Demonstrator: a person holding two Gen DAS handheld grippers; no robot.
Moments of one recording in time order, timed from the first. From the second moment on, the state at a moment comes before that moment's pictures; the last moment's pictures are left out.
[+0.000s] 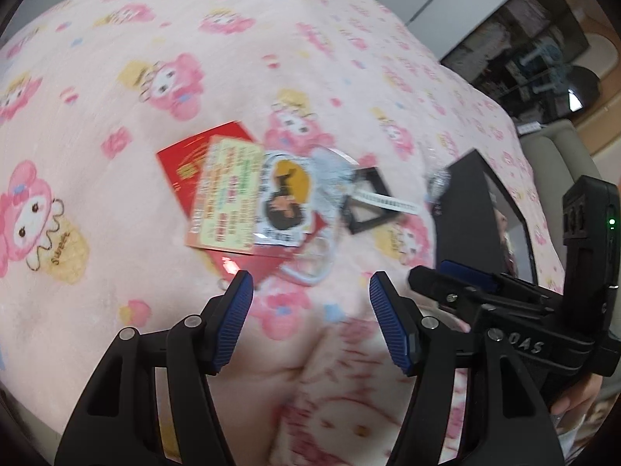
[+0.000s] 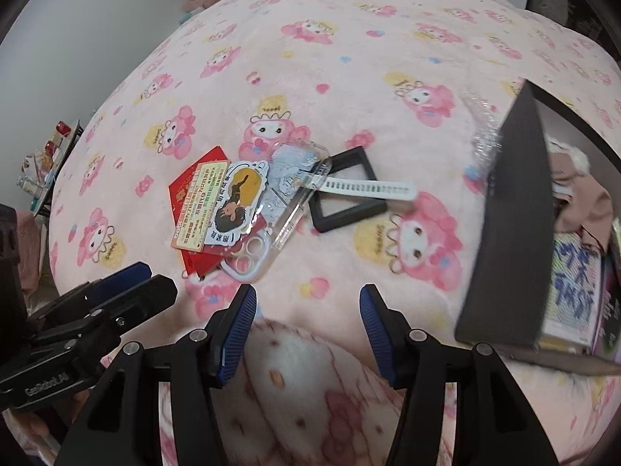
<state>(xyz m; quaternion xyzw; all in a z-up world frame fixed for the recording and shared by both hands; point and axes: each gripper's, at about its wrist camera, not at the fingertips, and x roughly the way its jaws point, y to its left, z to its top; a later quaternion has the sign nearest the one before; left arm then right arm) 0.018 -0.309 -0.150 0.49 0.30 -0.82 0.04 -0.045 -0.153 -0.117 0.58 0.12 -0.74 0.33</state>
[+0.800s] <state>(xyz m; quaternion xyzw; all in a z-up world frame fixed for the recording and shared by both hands) -0.046 -0.373 -0.214 0.49 0.34 -0.80 0.05 -0.101 -0.221 -0.181 0.64 0.11 -0.67 0.36</state>
